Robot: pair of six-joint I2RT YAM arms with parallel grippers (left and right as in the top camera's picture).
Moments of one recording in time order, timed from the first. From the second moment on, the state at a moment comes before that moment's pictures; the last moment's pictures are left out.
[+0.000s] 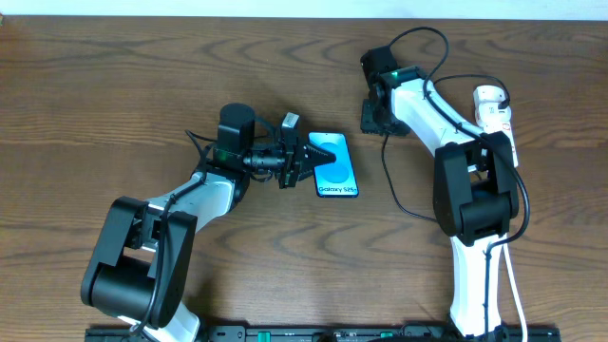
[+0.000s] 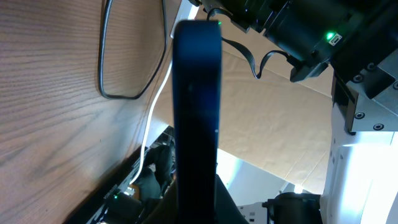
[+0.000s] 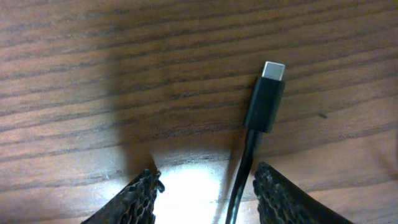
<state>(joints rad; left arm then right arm) -0.30 1.77 0.79 0.52 1.18 -1.50 0.30 2.28 1.75 -0.86 0.16 0.44</state>
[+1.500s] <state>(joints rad) -0.24 1.77 0.79 0.53 1.19 -1.50 0.26 1.96 1.70 -1.20 -0.31 0.10</state>
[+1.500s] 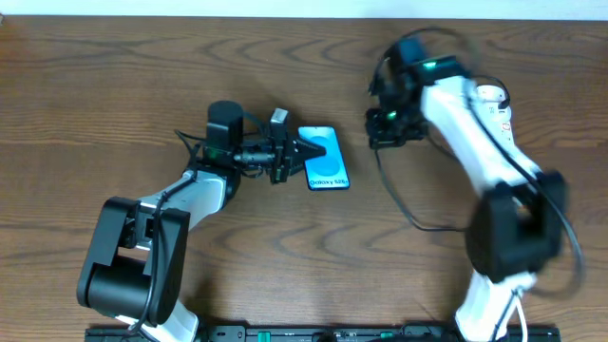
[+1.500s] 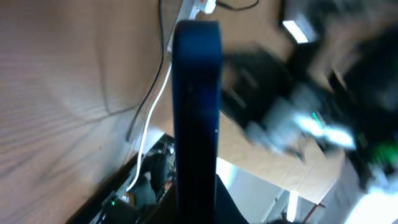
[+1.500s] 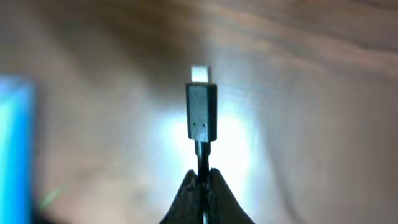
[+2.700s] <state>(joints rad) -0.23 1.77 0.80 0.97 1.11 -1.50 0.65 1.20 1.05 -0.87 -0.32 0.39</state>
